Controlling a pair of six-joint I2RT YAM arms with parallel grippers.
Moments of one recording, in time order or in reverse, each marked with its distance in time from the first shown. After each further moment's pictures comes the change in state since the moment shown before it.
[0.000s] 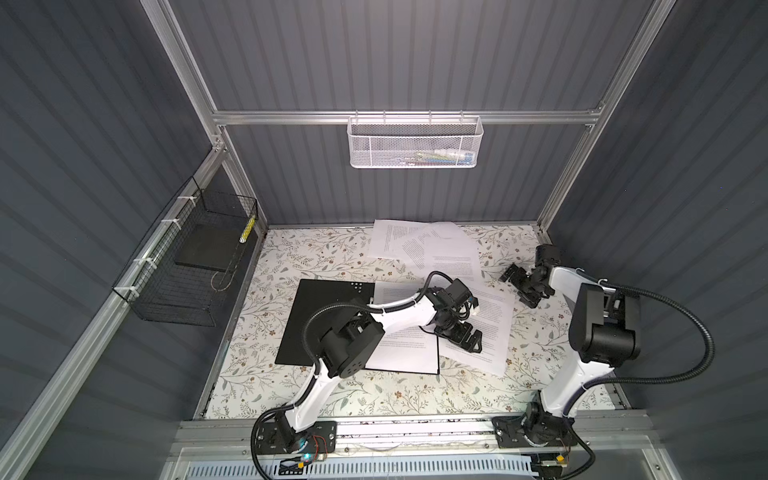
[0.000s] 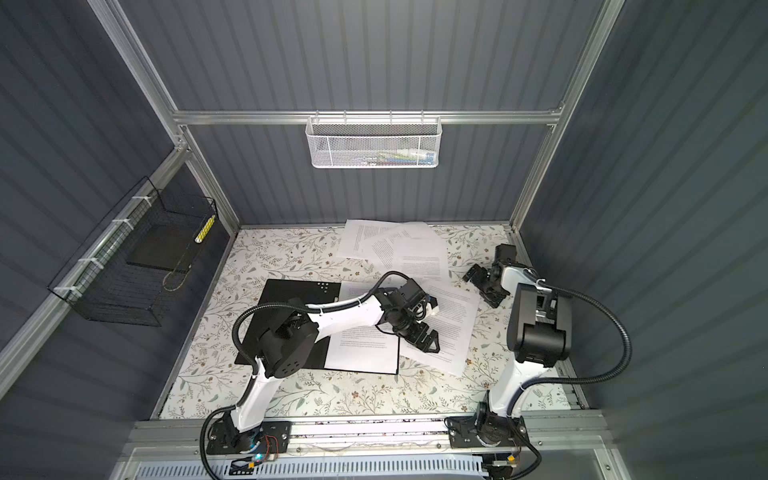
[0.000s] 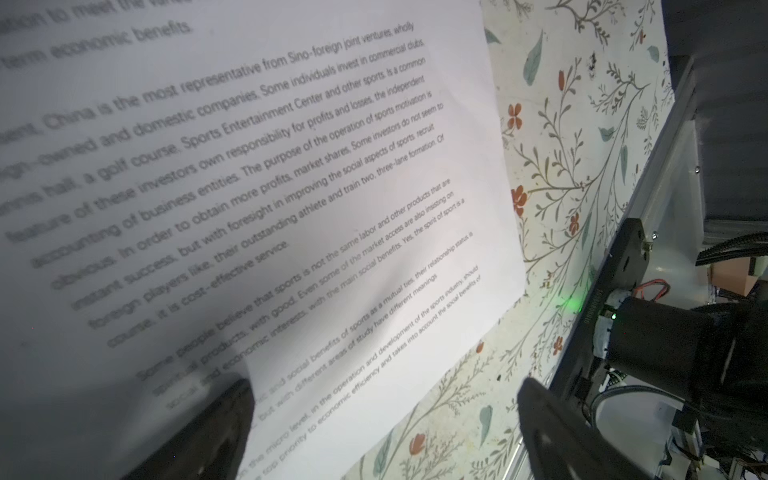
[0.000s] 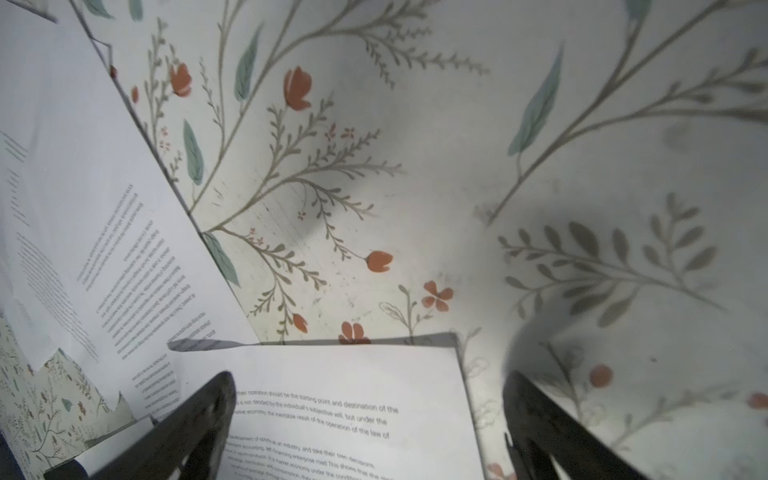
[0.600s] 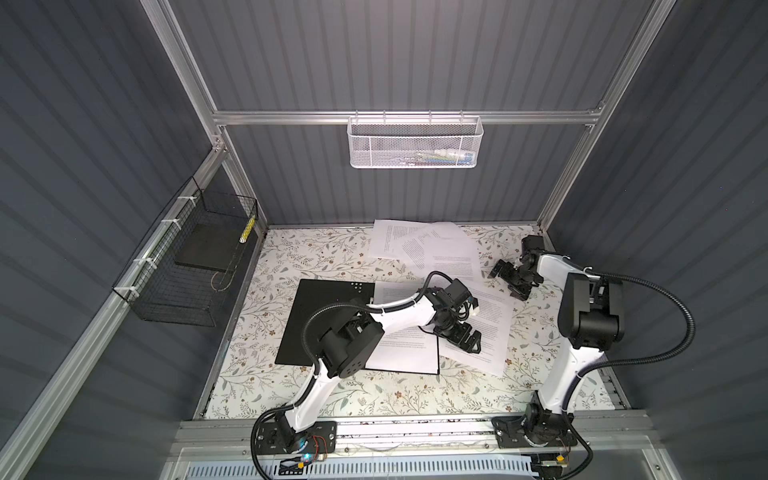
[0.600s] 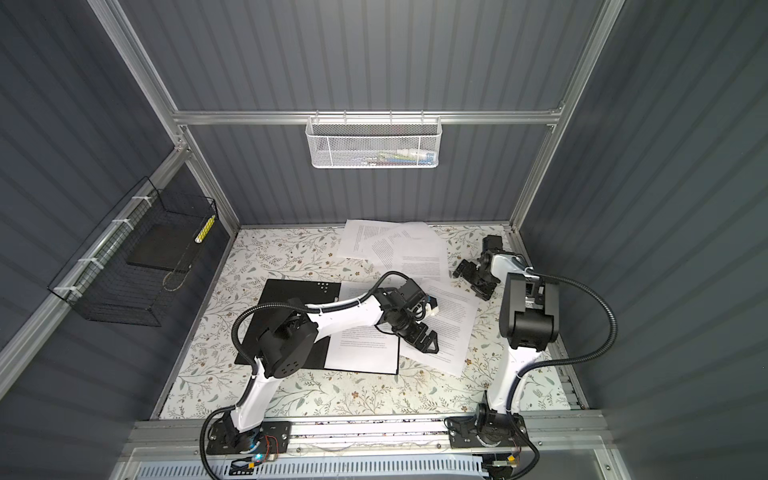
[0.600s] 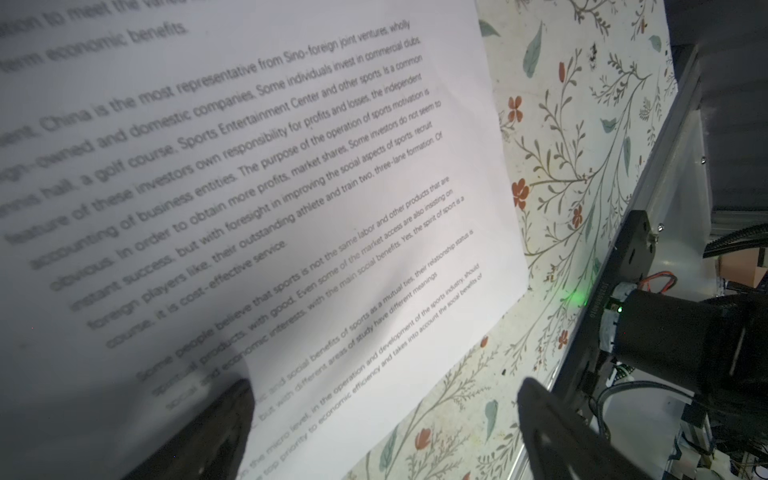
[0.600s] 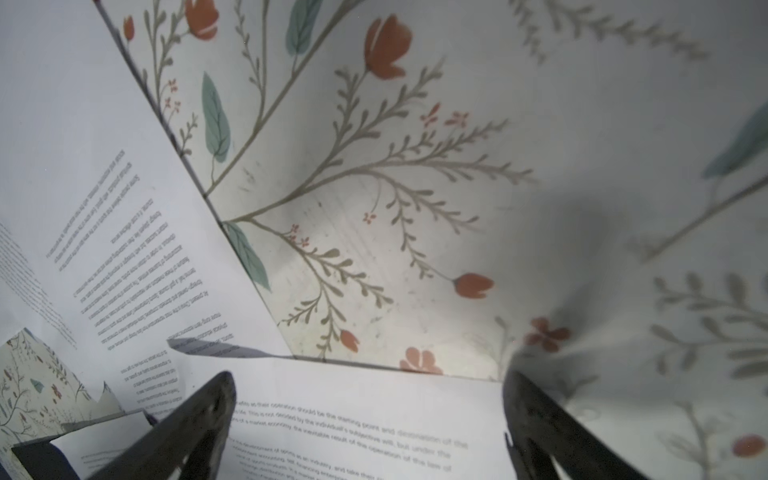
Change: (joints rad) left arm 0.003 -0.005 -0.006 0.000 0.001 0.022; right arm 0.076 0.124 0.186 -0.141 0.005 -0.038
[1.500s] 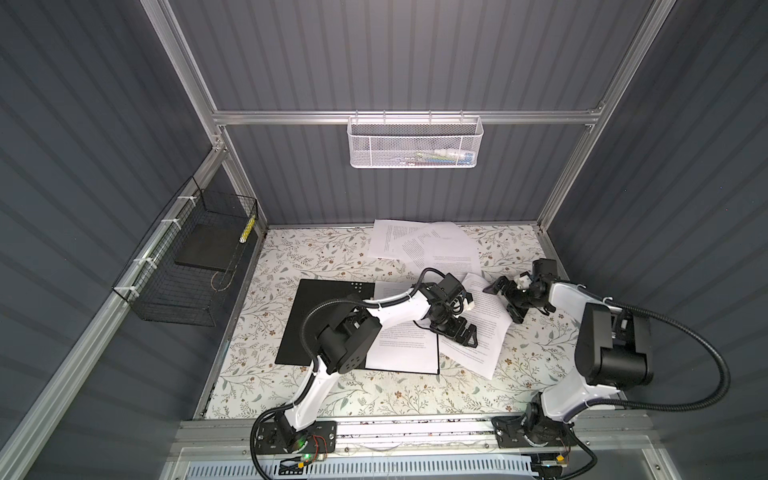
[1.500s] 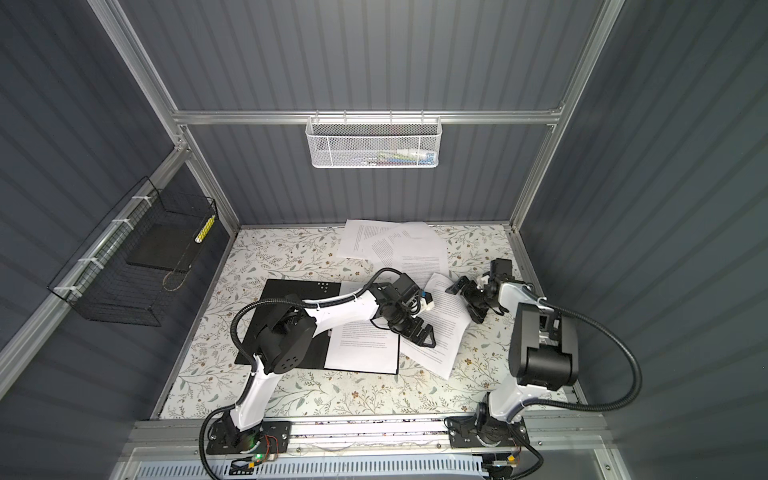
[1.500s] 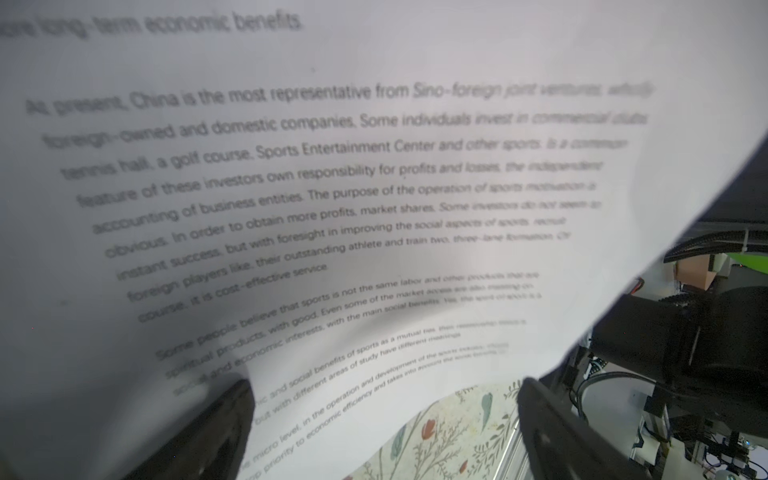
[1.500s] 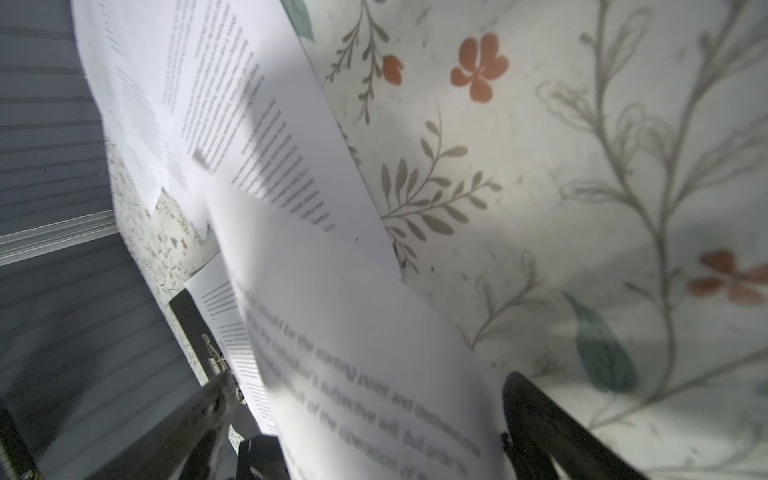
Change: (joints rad) left arm 0.056 0.005 -0.007 0.020 0.072 -0.005; right arm -0.060 -0.374 -0.462 0.175 -0.350 0.082
